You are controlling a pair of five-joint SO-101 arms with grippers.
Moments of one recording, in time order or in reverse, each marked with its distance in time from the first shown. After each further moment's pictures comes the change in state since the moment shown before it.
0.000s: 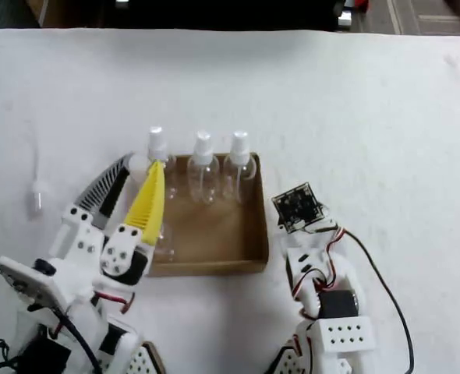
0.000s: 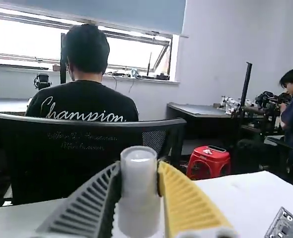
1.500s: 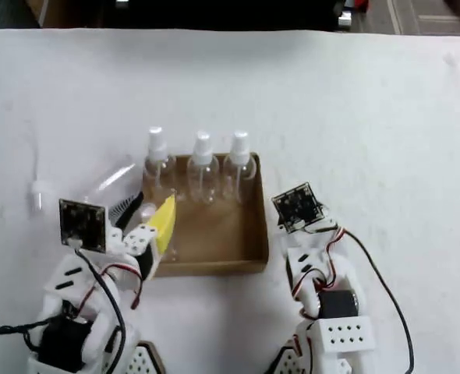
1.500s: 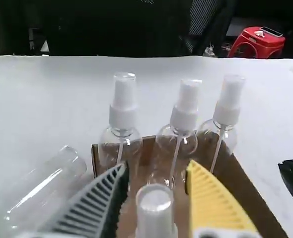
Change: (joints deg) left arm -7.7 -0.4 12.0 20.4 3.2; right arm 0.0 0.0 0.0 0.0 0.0
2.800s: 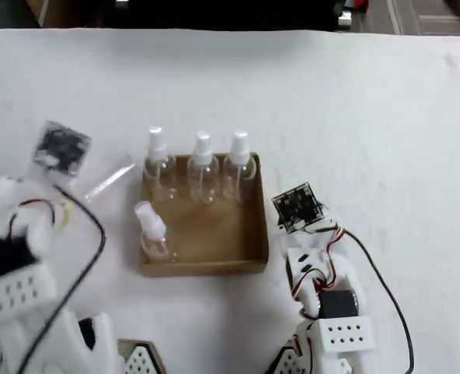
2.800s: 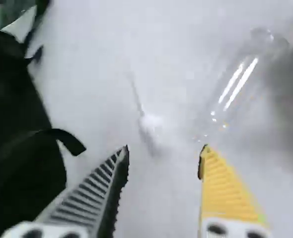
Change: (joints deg) left arm -39.3 51.3 -25.2 -2.0 -56.2; right arm 0.0 0.0 0.0 0.0 0.0
